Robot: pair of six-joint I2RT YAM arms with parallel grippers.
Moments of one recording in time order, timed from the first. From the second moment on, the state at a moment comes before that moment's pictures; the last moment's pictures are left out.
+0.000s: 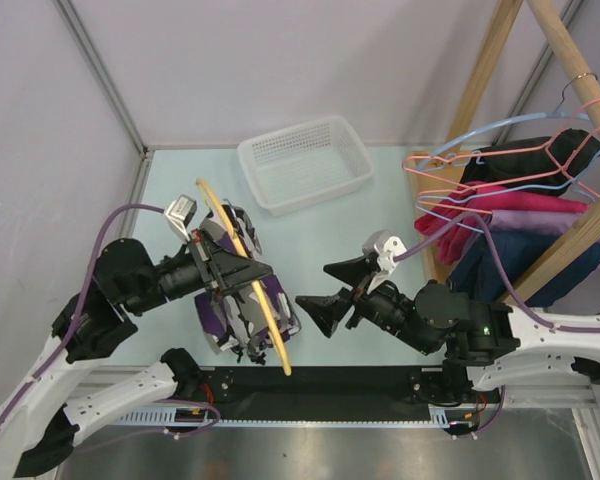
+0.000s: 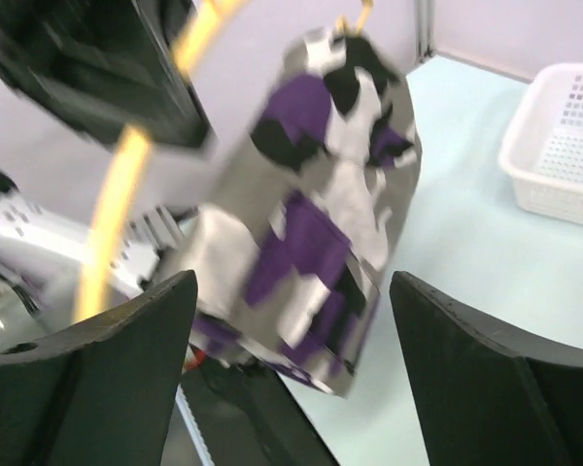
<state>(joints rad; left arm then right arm) -0.82 0.66 1.15 -0.59 0.25 -1.24 1.55 0.92 1.09 -0.14 0.59 0.27</state>
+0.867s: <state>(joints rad) -0.82 0.68 1.32 -0.60 0.32 -1.43 1.78 1.04 0.79 0.38 0.61 -0.14</state>
